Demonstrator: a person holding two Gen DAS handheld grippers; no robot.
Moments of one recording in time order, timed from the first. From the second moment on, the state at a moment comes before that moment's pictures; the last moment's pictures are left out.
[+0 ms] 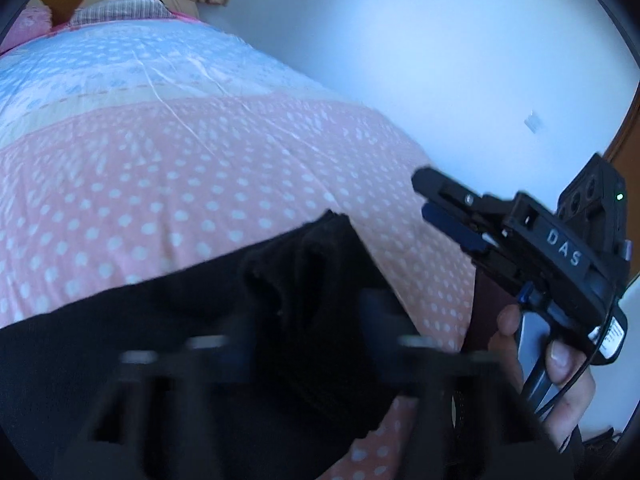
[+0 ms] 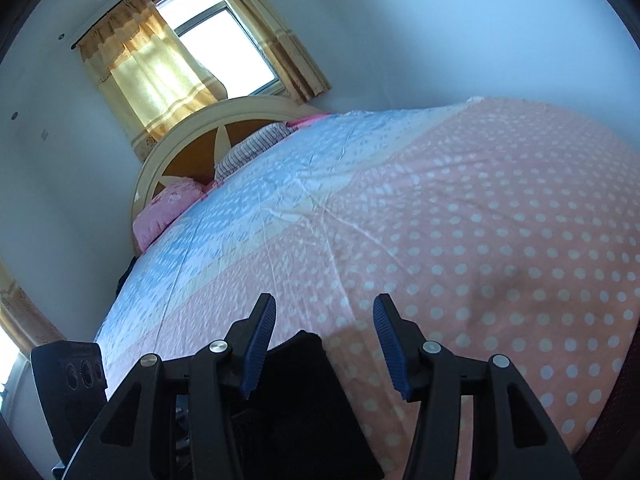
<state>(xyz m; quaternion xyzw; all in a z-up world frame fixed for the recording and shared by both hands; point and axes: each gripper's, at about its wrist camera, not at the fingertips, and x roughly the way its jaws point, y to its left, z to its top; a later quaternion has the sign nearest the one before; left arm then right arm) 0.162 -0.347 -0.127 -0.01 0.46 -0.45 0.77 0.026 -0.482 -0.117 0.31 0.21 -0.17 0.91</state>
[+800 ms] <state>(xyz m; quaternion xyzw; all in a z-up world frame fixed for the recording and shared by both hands) 0.172 -0.263 -0.083 -0.13 0.46 -0.46 0.75 0.022 -0.452 -0.111 0.25 0.18 -0.17 0.94</state>
